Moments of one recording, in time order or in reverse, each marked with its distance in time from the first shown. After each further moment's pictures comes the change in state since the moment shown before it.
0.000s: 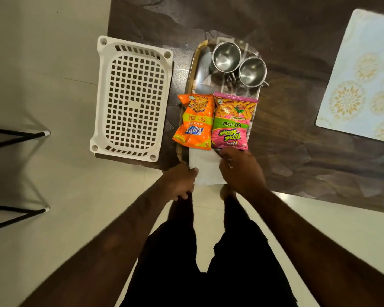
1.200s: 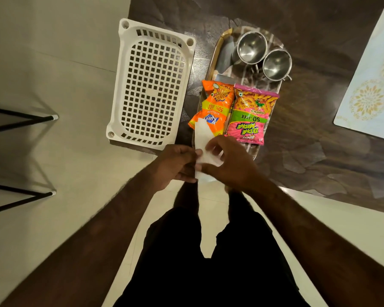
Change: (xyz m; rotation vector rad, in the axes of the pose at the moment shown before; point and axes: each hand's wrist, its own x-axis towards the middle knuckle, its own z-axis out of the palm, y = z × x) left_hand -0.010 -0.029 -0.043 -0.576 -0.049 0.256; right_hand -0.005 -0.046 0.016 0.103 -0.168 -0.281
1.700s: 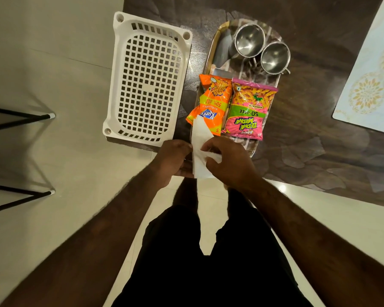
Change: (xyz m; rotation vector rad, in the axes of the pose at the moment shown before) left_hand 0.005 0.002 0.010 -0.008 0.156 -0.042; right_hand -0.005 -0.001 0.006 -0.026 0.012 0.020
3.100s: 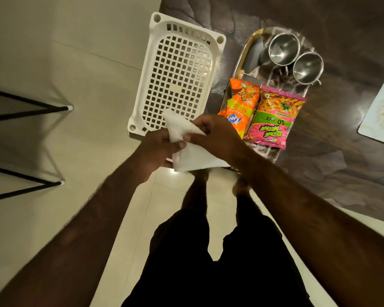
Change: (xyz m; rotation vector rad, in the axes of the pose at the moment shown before) left_hand -0.021 -0.001 -0.091 -0.011 0.024 0.201; right_hand 0.074 -0.081 0.018 0.117 -0.104 -0.031
